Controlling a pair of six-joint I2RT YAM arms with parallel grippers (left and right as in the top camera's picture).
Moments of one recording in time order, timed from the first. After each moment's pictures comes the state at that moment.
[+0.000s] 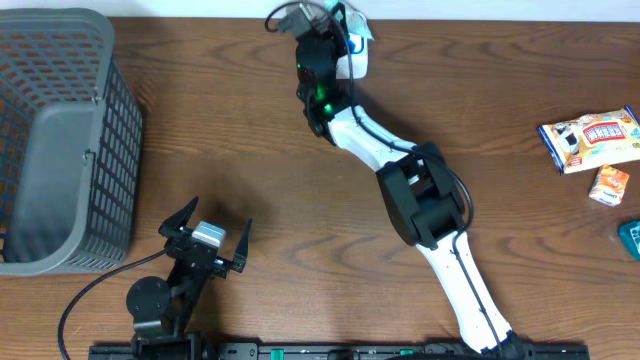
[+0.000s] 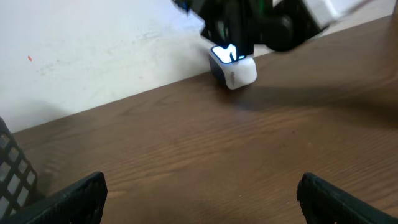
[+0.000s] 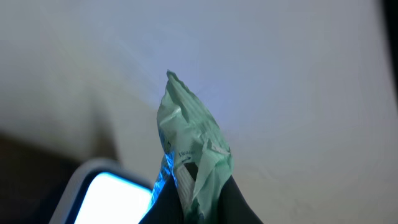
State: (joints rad) left arm 0.10 0.06 0.02 -0.09 0.46 0.23; right arm 0.57 2.61 2.03 0.59 0.83 -0.85
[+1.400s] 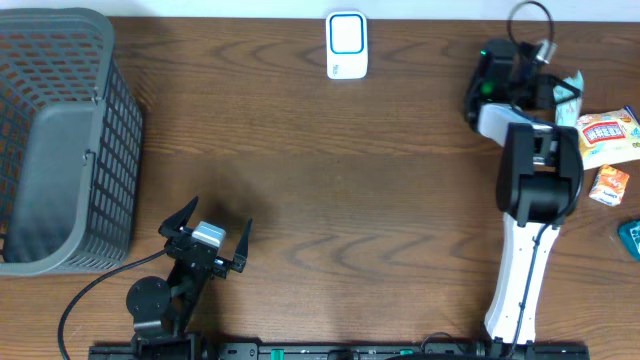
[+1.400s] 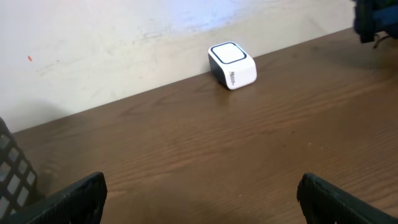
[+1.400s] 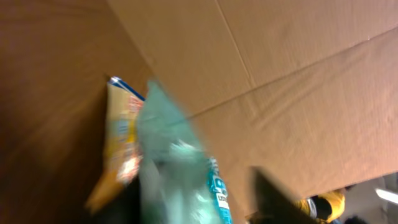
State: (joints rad) left arm 0.10 0.06 0.02 -0.09 0.46 0.23; right arm -0.08 2.50 1.64 0.53 1.55 -0.69
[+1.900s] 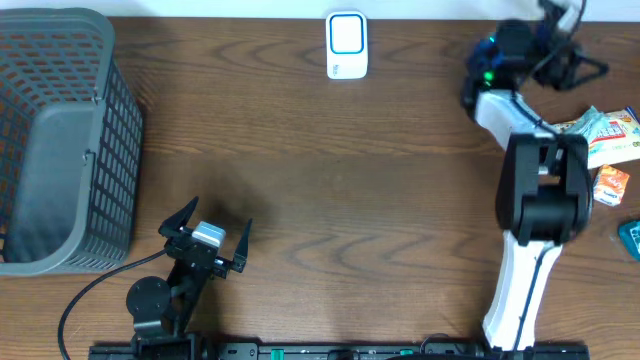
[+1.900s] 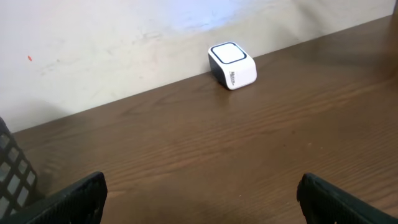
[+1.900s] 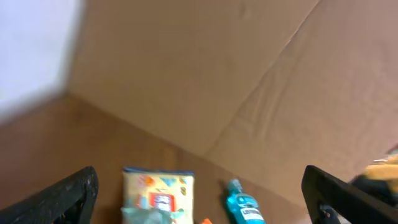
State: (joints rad) left arm 0.10 0.06 0.02 -0.09 0.46 0.23; right arm 0.06 2.23 1.63 1.03 1.57 -0.86
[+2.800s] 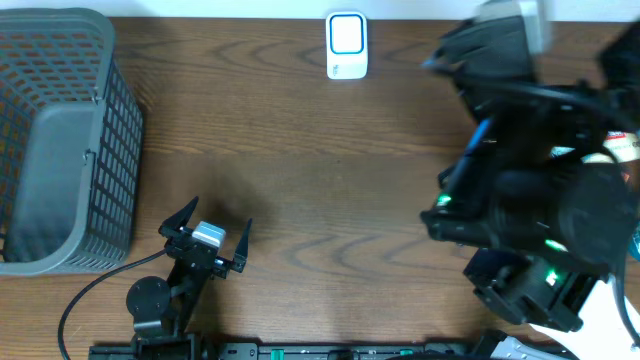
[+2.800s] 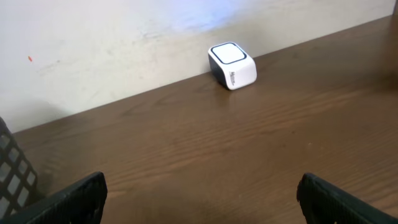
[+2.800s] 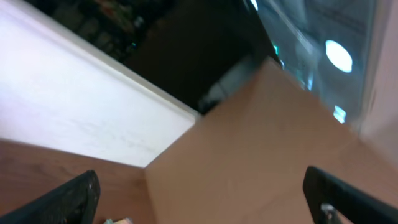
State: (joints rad) left arm 0.10 0.06 0.02 -0.09 0.46 0.23; right arm 0.93 1.26 1.65 0.06 1.44 -1.27
